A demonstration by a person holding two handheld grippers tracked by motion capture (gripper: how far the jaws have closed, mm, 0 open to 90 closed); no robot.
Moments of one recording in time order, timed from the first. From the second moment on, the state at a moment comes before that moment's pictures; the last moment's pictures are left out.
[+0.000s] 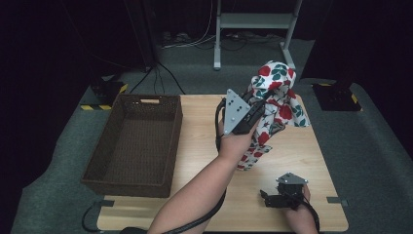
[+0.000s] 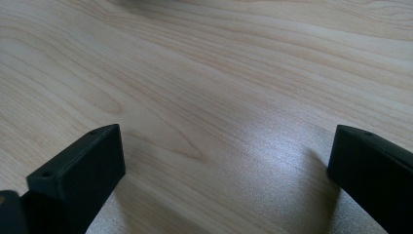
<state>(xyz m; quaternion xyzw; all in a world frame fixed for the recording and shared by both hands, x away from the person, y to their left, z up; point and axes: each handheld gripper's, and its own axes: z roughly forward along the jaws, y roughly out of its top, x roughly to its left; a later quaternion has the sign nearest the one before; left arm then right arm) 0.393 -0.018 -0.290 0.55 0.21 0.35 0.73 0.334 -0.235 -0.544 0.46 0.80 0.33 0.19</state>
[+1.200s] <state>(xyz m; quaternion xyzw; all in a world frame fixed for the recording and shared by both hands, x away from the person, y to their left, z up) 0.424 -0.001 -0.400 0.59 0.31 0.29 0.68 0.334 -0.236 -0.544 0.46 0.80 0.33 0.19</state>
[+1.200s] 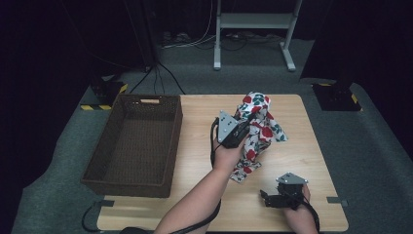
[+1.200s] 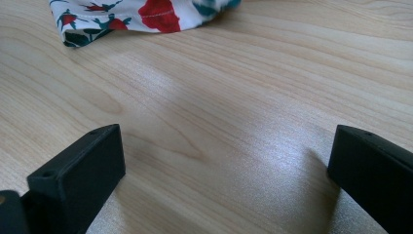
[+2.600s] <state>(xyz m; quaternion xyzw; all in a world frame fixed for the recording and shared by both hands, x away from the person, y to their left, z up) 0.413 0.043 -0.508 0.75 0.37 0.27 0.47 0.334 -0.235 -0.544 0.46 0.80 0.33 0.19</state>
